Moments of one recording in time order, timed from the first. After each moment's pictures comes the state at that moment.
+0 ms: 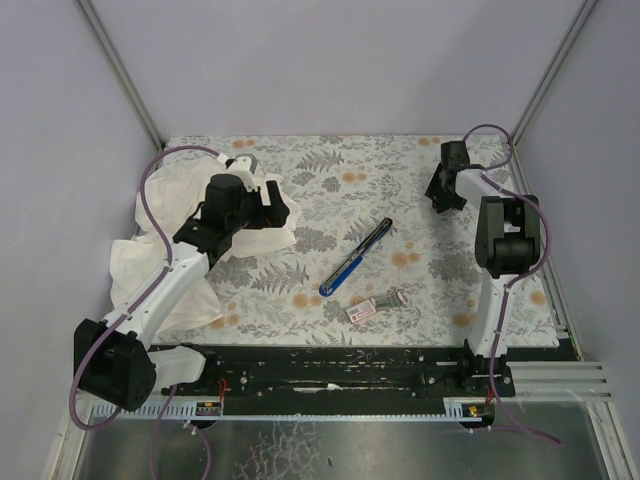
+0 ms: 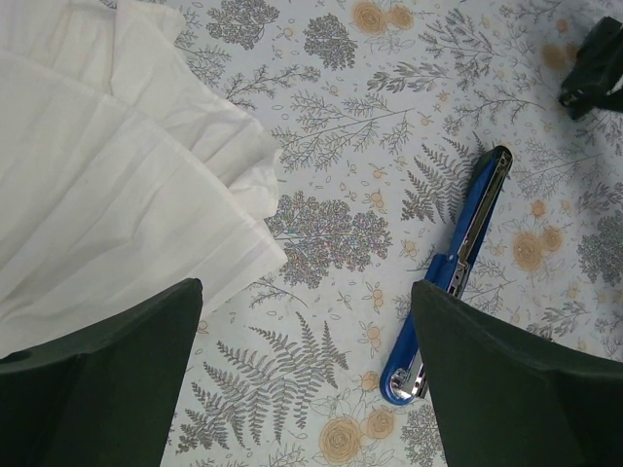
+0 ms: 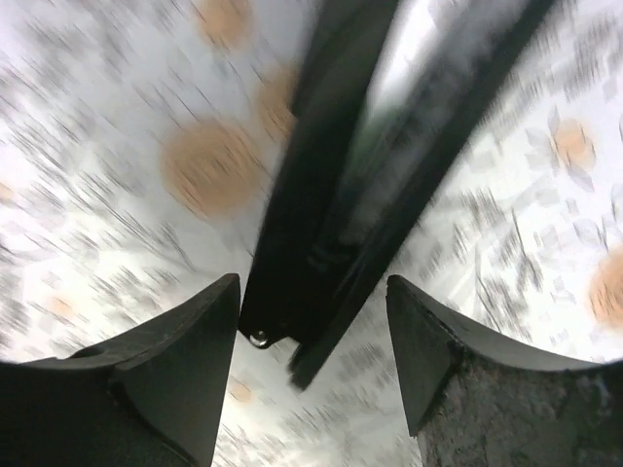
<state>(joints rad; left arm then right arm) -0.34 1.22 0.97 -0.25 0.06 -0.34 0.03 2.18 1.62 -0.45 0.27 0.47</state>
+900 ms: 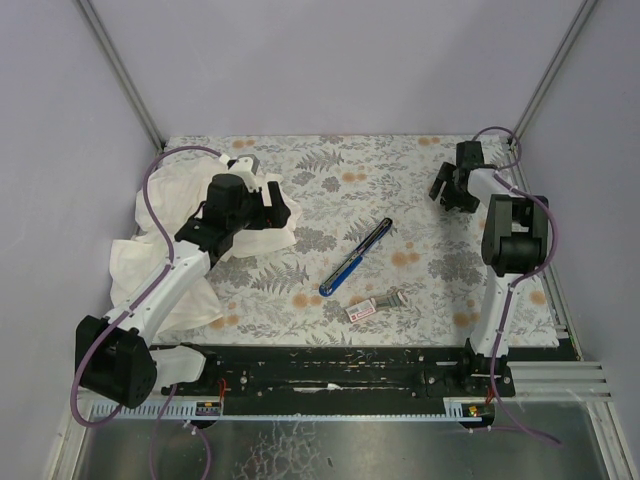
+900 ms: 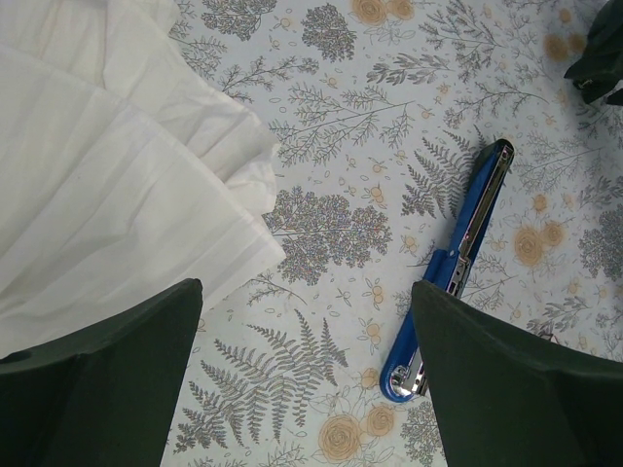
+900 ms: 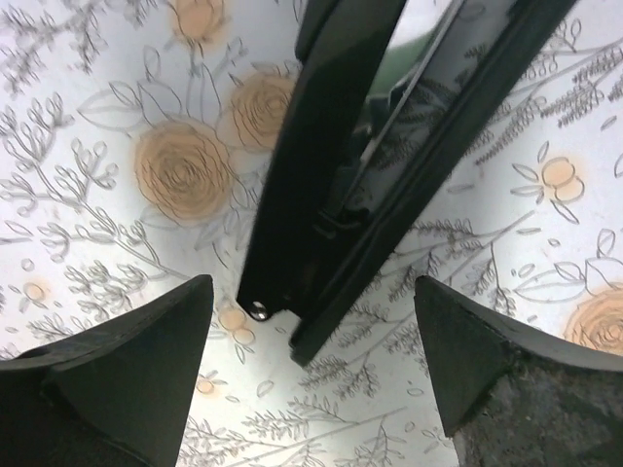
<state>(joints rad) -0.34 1.24 0.97 -0.25 0.09 -0.34 -0.04 2.14 1.55 -0.45 0.11 0.37</state>
